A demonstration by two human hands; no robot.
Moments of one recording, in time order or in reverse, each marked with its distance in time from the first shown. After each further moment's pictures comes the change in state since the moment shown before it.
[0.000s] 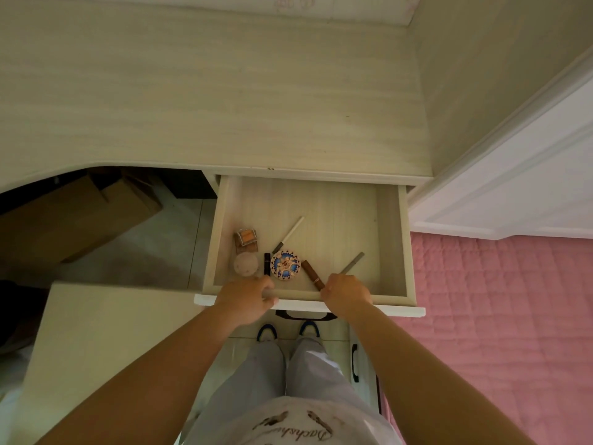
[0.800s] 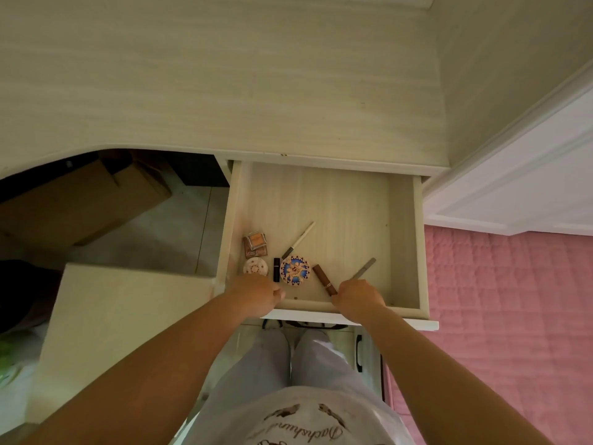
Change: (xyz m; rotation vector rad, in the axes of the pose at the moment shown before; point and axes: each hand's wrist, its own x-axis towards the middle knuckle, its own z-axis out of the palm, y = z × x) left_hand -0.007 0.005 0.003 0.167 -0.210 0.027; right_hand -0.004 0.012 0.022 -0.146 -0.105 -0.043
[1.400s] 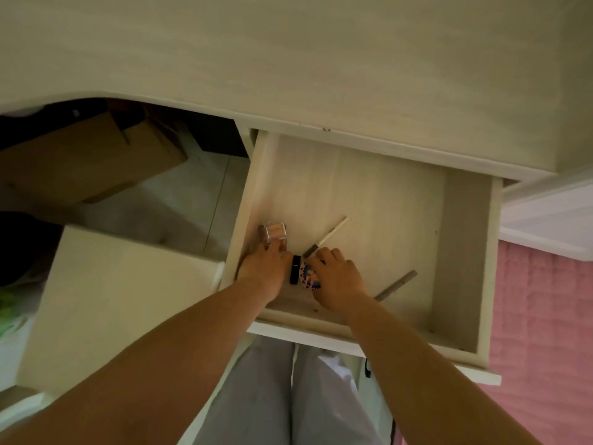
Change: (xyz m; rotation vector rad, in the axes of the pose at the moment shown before) left_hand 0.079 -0.037 0.020 0.021 0.259 -0.211; right_hand 0.099 -0.058 0.022 -0.252 0.227 -0.468
